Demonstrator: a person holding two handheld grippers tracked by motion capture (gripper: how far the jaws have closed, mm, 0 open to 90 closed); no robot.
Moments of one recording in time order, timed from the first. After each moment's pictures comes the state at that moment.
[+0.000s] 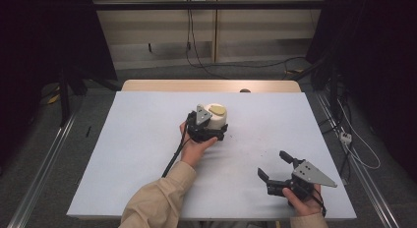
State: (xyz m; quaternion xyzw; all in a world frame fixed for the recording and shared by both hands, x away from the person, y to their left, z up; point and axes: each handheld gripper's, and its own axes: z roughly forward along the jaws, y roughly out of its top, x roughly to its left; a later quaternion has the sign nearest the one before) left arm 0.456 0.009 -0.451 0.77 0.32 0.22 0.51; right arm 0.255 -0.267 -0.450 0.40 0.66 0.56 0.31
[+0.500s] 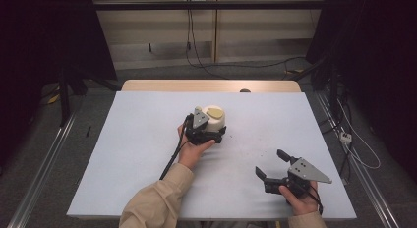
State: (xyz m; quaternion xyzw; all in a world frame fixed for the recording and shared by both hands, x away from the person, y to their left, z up) left arm 0.453 0.016 -0.458 0.76 0.31 0.21 0.53; right arm 0.265 -0.262 -0.453 0.40 0.67 0.54 0.30
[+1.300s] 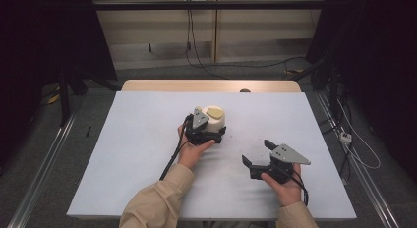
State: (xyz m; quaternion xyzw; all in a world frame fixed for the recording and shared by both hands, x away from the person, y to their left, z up) left arm 0.453 0.017 -0.459 0.76 0.31 0.21 0.53; right arm 0.304 -0.230 -0.444 0.41 0.69 0.52 0.29
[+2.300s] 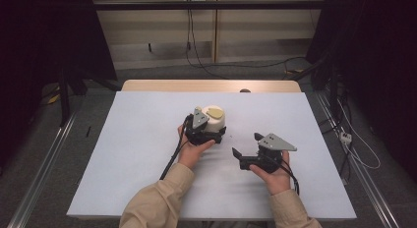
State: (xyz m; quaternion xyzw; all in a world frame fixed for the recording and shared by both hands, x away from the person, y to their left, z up) left arm 0.453 0.017 -0.460 0.76 0.31 0.21 0.53; right arm 0.330 -0.206 -0.432 0.42 0.71 0.50 0.27
